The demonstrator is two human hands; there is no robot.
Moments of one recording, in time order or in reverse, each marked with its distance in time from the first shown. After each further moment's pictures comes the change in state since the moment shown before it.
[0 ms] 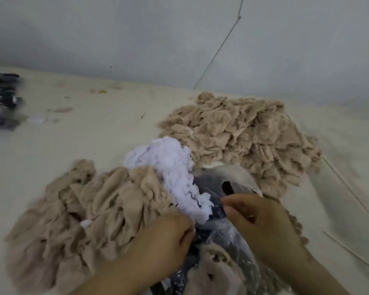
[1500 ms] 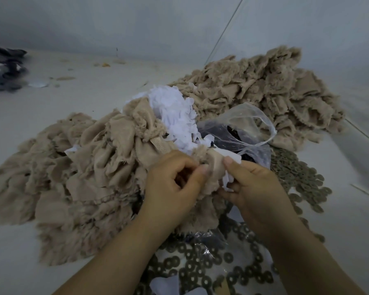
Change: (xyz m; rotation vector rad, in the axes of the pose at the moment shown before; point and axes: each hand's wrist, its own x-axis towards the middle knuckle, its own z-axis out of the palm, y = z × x) left_hand -0.005 0.001 0.095 -0.361 0.779 0.176; right_hand -0.035 0.070 0.088 1.055 -0.022 0.315
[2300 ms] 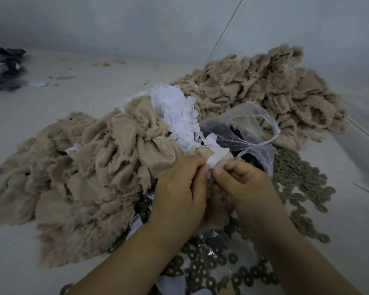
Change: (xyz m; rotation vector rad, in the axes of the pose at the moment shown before) left_hand -0.012 0.002 0.010 0.175 0.076 0.170; right_hand -0.009 0.010 0.010 -0.194 -0.081 -0.235
